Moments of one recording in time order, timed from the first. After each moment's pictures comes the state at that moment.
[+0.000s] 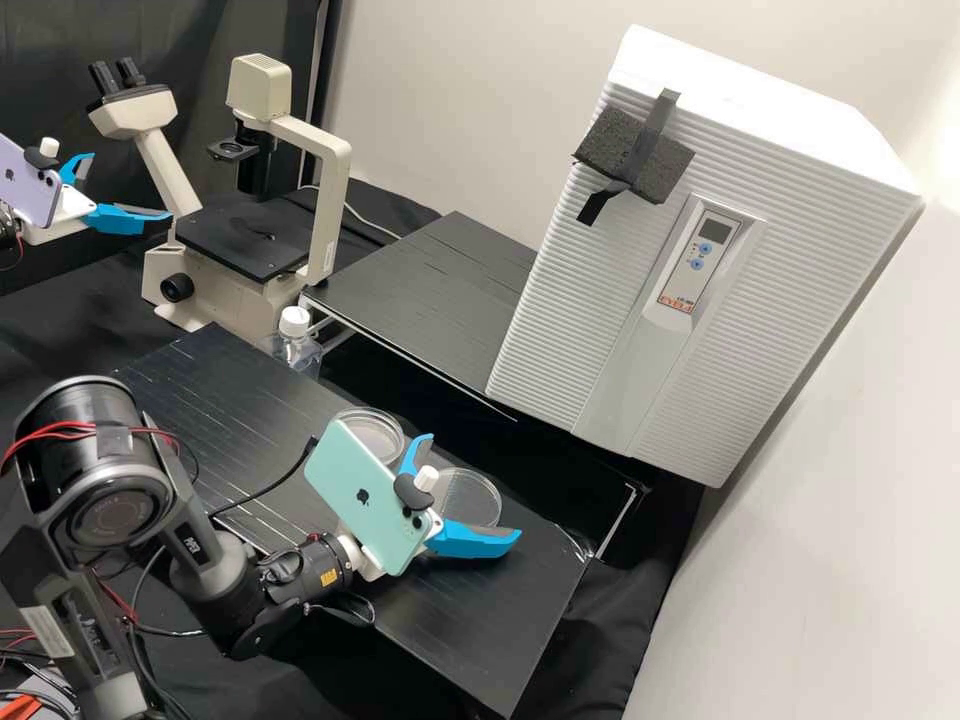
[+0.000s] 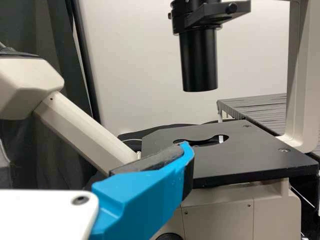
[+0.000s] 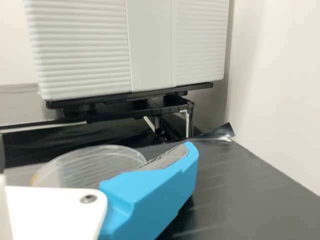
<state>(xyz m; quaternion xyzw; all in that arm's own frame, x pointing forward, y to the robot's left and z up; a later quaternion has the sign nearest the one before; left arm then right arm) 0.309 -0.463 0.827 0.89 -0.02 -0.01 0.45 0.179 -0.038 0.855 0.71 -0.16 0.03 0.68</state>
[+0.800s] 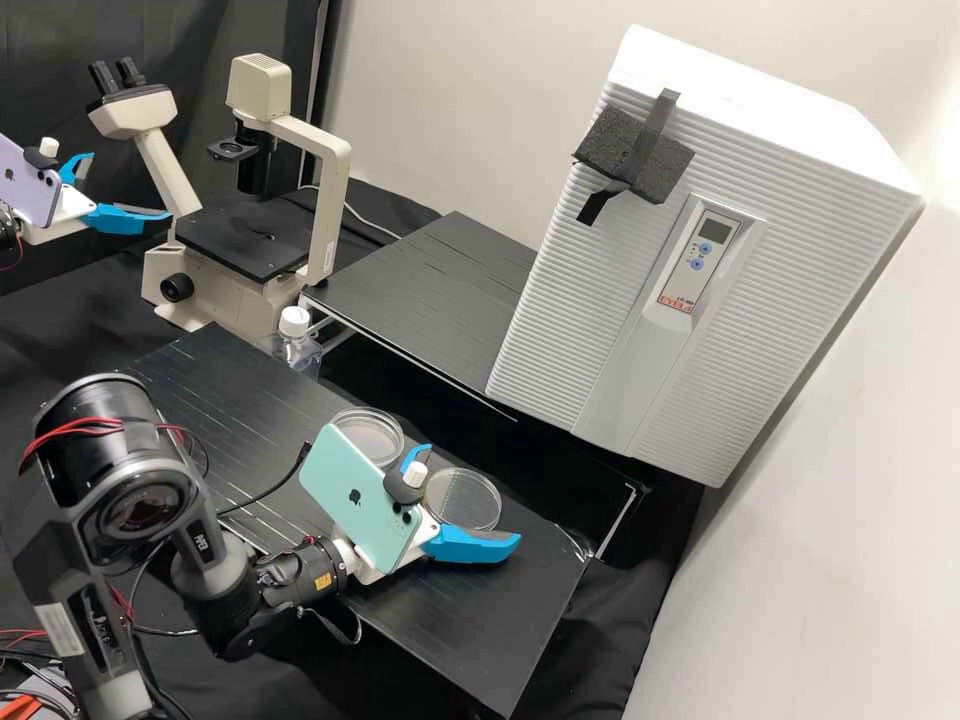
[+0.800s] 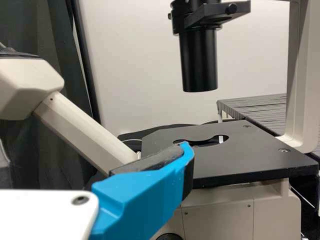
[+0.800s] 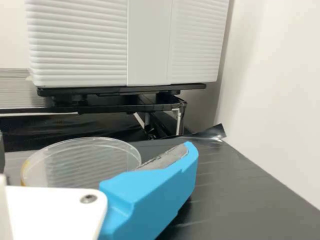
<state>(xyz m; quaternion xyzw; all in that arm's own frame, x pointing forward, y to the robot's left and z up) 0.309 -0.463 0.827 0.89 -0.02 -0.01 0.45 0.181 -0.042 0.847 0.68 -0.17 0.01 0.71</state>
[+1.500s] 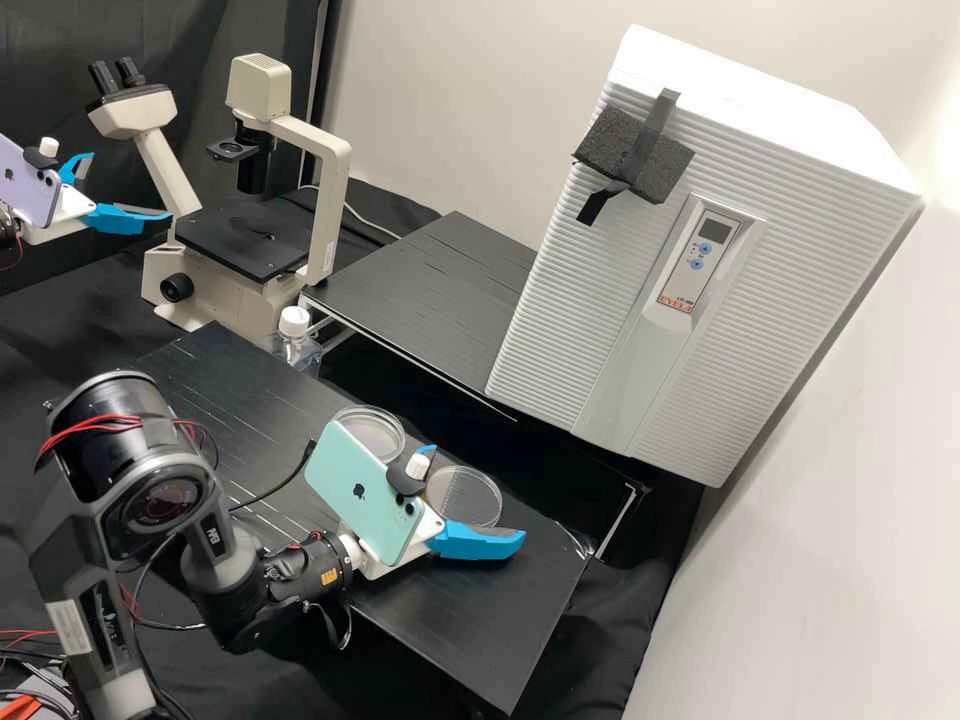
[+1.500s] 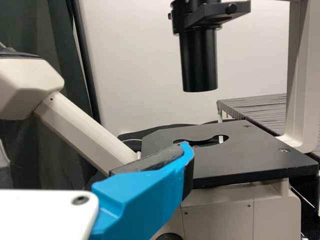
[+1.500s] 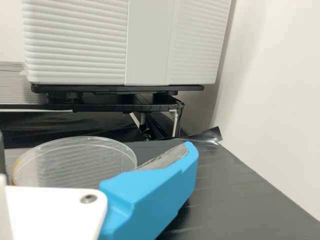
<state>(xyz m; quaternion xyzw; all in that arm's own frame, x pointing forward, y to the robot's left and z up) 0.309 -0.463 0.827 0.89 -0.02 -0.01 0.45 0.190 -0.044 0.845 0.67 -0.17 0.00 0.72</state>
